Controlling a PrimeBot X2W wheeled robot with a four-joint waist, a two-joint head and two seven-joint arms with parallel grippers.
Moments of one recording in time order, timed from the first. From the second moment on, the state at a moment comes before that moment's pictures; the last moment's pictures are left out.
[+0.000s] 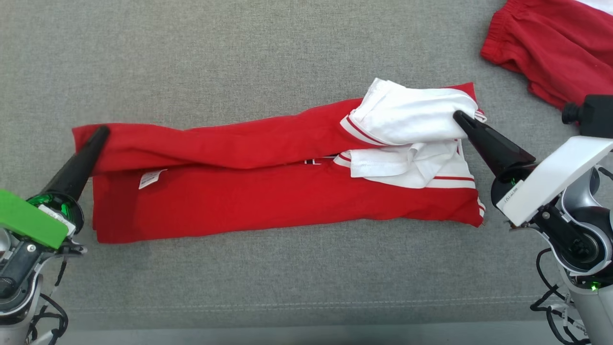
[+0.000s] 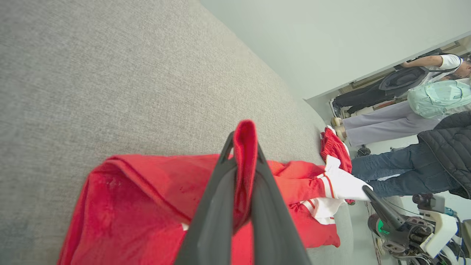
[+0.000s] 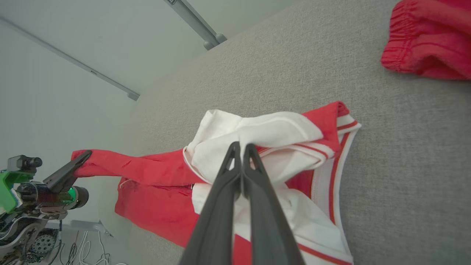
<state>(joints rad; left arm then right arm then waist) -0.28 0.51 -0.19 -0.06 -1.47 -0.13 0.23 -0.22 -0.34 0.24 -0.28 0.93 -0.09 0.43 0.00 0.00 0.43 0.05</state>
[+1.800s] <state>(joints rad) -0.17 0.57 -0.26 -0.04 -1.49 -0.13 0.13 -0.07 -0.38 0.21 -0.39 0.96 -0.12 0.49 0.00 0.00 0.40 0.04</state>
